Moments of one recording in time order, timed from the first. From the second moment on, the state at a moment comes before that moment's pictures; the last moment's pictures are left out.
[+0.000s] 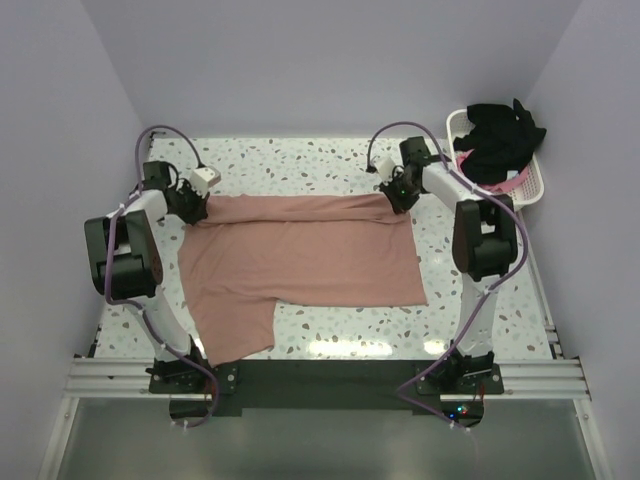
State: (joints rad) left arm 0.23 1.88 1.22 -0.34 0.52 0.78; right arm 0.19 2.10 1.65 -0.71 -0.20 -0.64
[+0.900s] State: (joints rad) left arm 0.21 1.97 1.65 -0.76 0.62 0.98; right arm 0.21 2.16 1.86 -1.10 -0.21 -0.81
